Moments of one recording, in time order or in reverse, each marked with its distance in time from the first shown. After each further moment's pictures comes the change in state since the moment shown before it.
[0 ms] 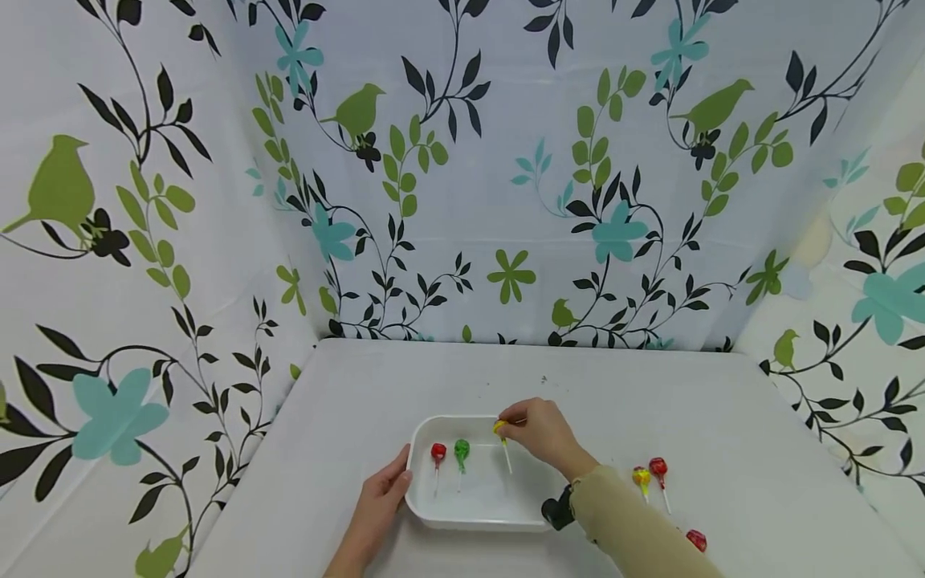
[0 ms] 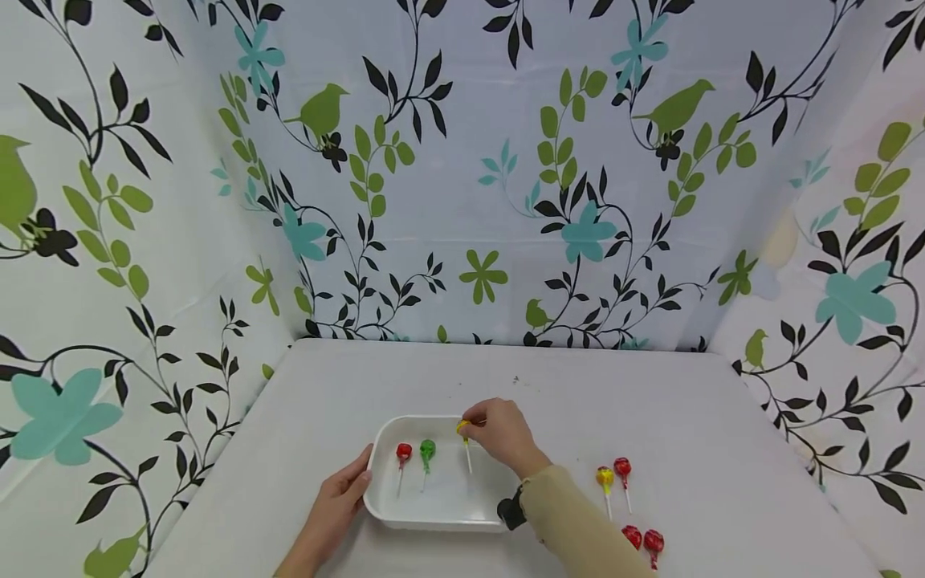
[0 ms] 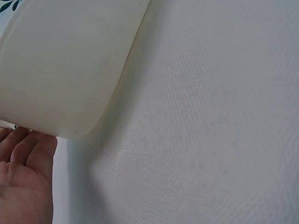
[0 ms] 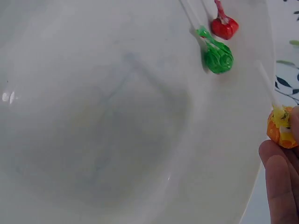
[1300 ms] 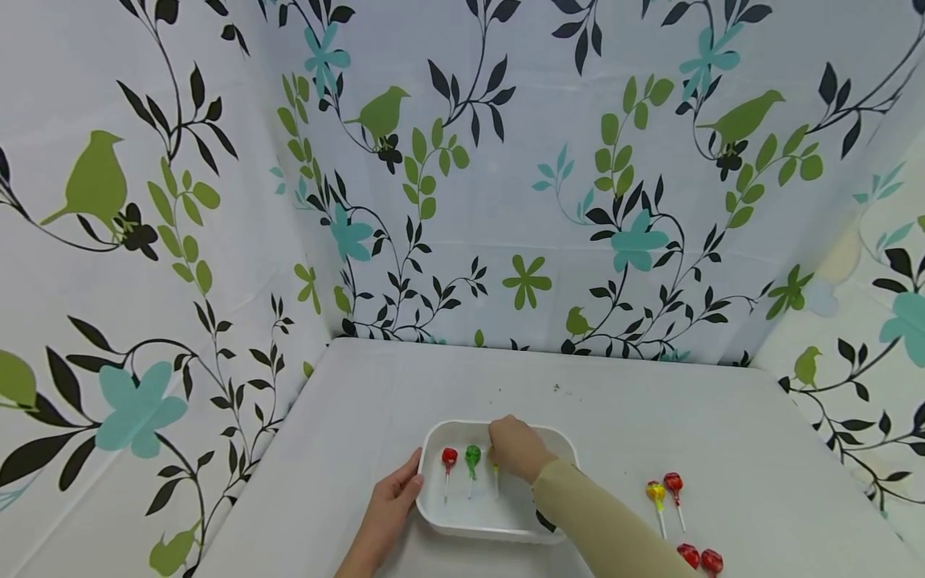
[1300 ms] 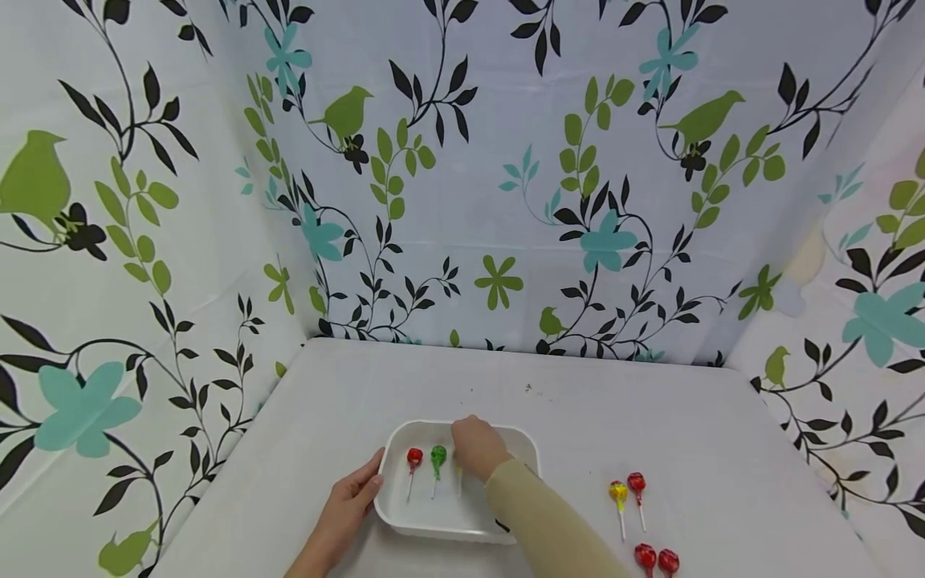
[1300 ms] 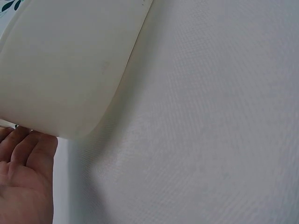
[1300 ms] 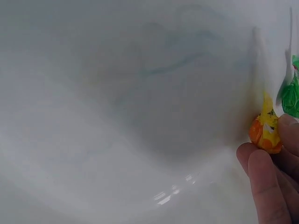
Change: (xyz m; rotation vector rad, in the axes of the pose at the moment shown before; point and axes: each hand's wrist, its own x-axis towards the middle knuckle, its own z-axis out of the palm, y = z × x) left_hand 0.001 0.002 -0.002 -0.002 -0.001 -0.025; right_hand 0.027 -0.026 0.056 -0.469 -0.199 0.000
